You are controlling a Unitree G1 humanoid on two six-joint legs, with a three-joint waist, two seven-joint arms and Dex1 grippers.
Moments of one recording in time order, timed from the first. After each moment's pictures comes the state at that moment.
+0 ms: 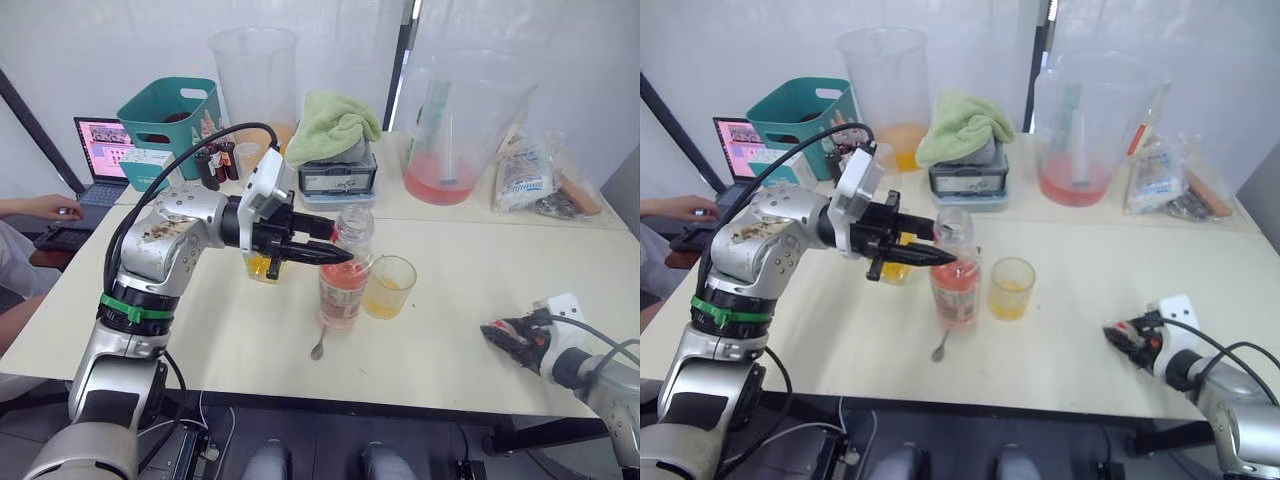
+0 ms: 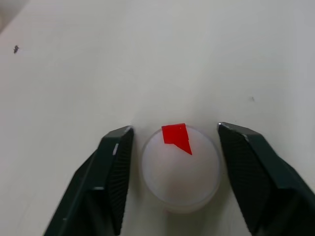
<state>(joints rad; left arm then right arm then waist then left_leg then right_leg) -0.92 0.56 -0.13 0.09 -0.52 0.47 -1.38 0.06 -0.66 -0.38 -0.17 0.43 0.66 0.61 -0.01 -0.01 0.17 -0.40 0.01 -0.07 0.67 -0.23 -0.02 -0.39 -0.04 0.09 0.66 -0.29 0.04</state>
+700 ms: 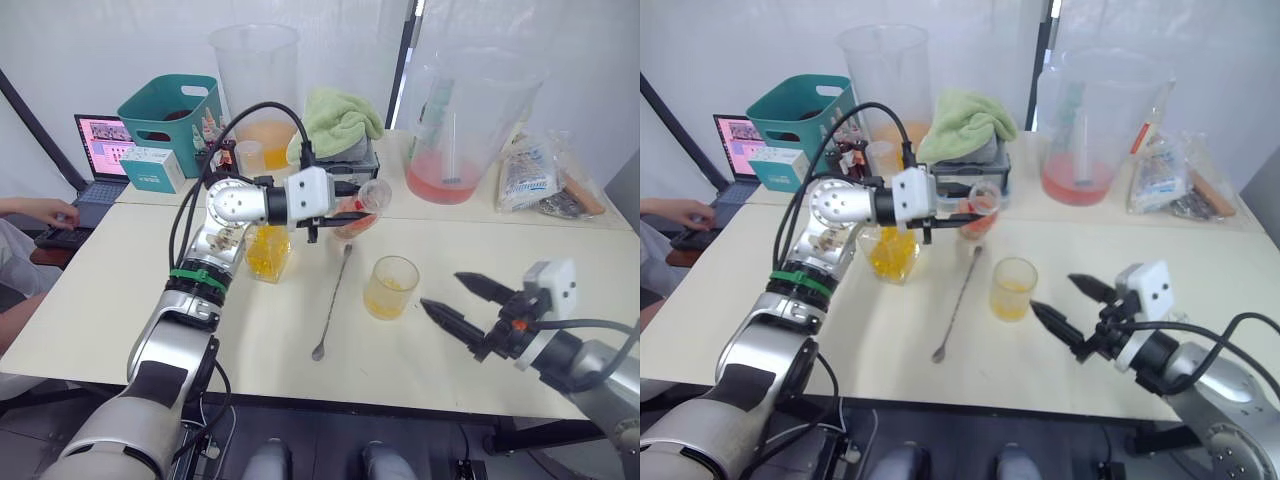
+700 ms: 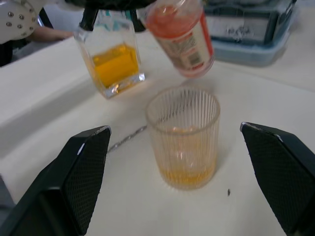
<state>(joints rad) -1.08 0.30 -0.18 0.78 0.00 -0.63 -1.05 0.11 -0.63 -0.40 -0.77 0.84 0.80 0.50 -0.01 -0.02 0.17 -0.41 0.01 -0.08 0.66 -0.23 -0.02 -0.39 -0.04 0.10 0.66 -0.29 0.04</state>
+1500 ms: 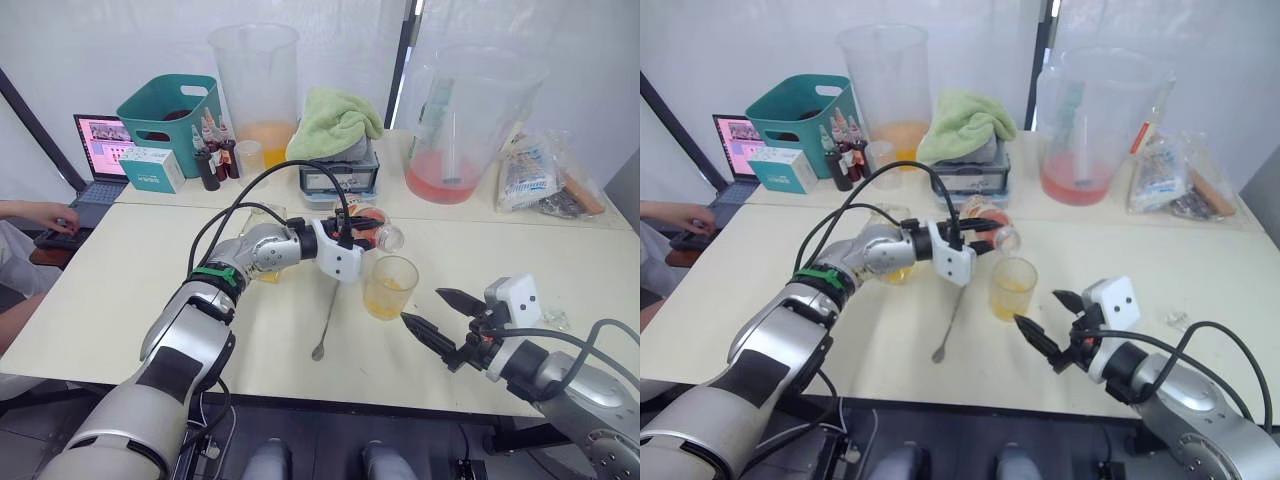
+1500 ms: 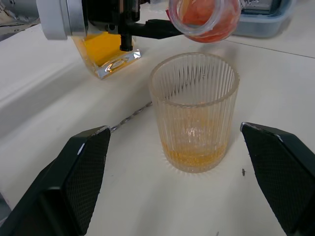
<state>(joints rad) -1.19 0.30 -0.46 1.15 0.70 -1.06 -0.18 0.12 -0.62 -0.29 -0.80 0.81 0.79 0.36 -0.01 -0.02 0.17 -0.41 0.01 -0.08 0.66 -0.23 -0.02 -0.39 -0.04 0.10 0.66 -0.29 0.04</state>
